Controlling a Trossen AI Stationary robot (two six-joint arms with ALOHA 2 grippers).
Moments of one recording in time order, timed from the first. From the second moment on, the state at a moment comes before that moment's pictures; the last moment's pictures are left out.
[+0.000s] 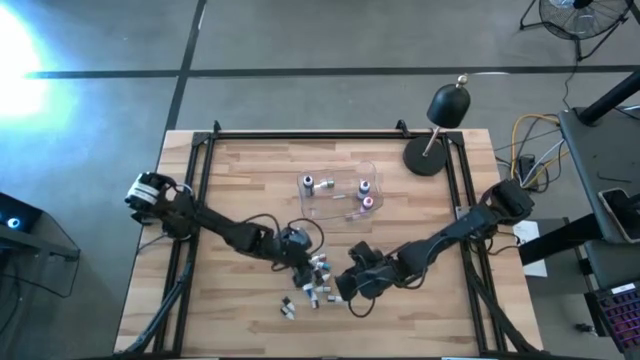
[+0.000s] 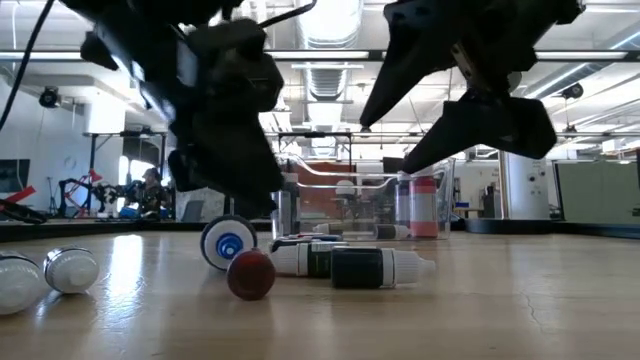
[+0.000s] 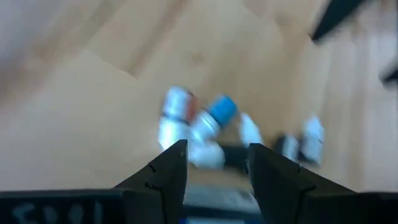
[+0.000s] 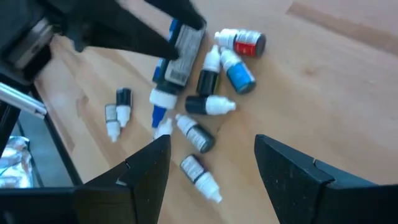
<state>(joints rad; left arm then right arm) -0.31 1.67 0.86 0.03 -0.14 -0.80 0.49 1.77 1.08 -0.21 0.37 1.42</state>
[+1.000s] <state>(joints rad) -0.54 1.44 0.86 -0.40 -0.17 -0.58 0.49 1.77 1.07 -0.23 0.40 1.30</state>
